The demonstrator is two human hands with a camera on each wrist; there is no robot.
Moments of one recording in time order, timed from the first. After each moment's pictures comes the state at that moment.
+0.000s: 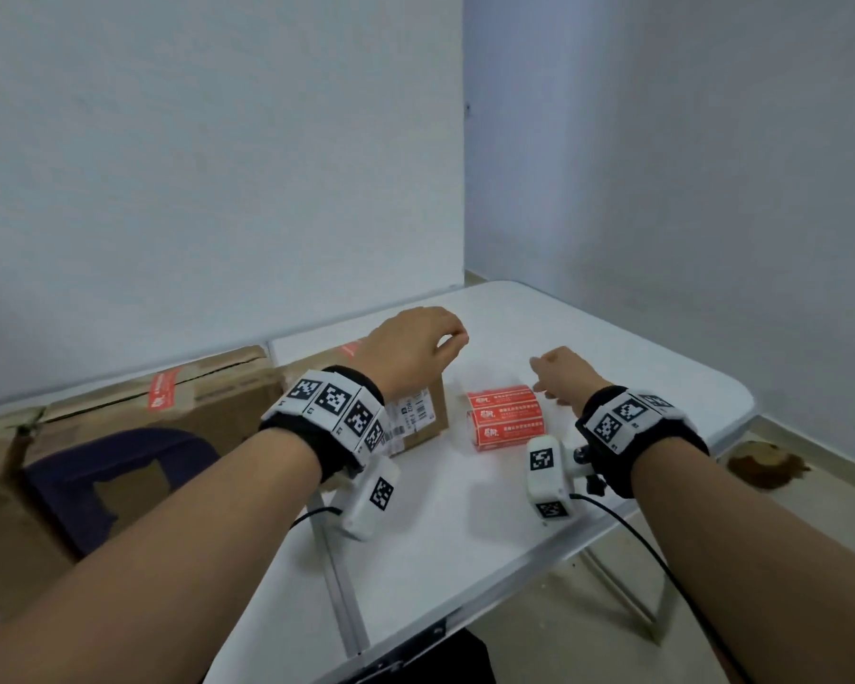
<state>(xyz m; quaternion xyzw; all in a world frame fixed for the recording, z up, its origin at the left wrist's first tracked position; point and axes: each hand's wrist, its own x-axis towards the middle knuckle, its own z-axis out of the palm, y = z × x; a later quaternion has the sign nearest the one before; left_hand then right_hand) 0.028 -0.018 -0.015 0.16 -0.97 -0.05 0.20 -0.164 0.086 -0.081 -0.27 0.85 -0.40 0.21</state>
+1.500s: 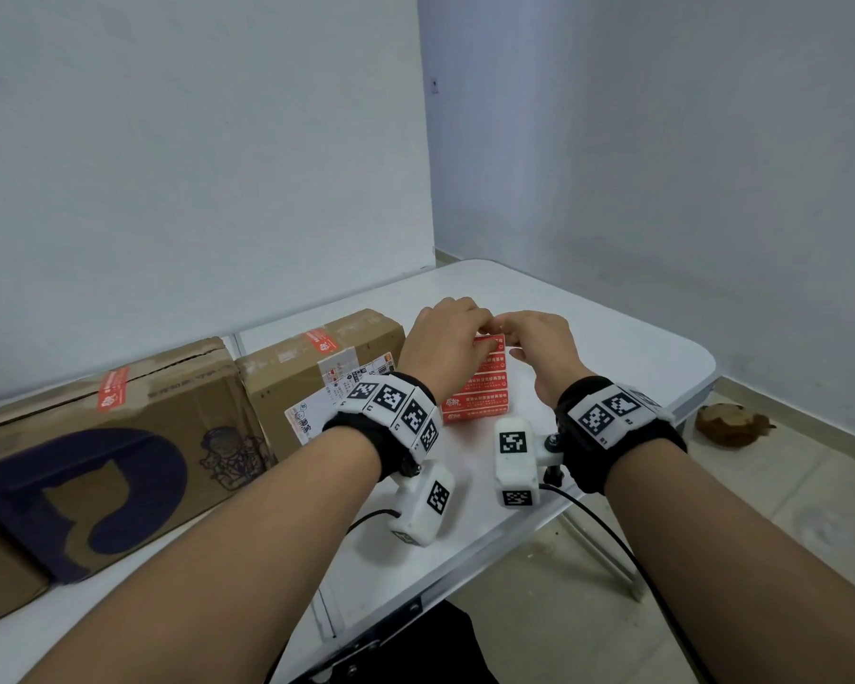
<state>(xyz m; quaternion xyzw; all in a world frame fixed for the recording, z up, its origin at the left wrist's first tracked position) -0.036 0.022 -0.052 0.16 -0.95 -0.03 0.28 -0.135 0.106 -0.063 -0.21 0.65 -0.70 0.22</state>
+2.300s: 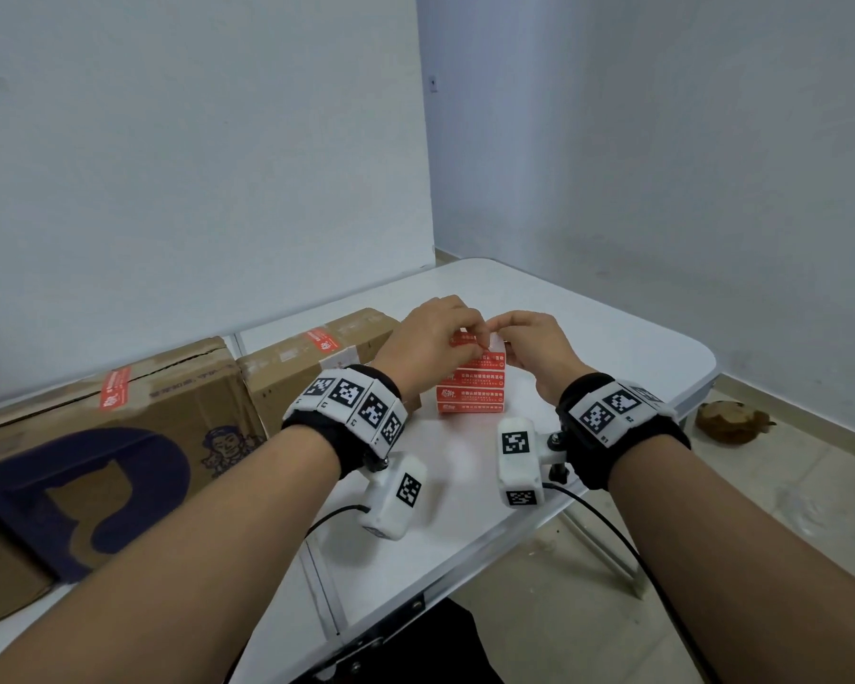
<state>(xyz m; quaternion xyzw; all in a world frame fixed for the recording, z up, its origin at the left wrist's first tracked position) -0.008 0.016 -0.034 0.11 -0.96 -0.15 0.22 -0.140 0.102 -0.069 -0.26 0.68 -0.64 0.24</state>
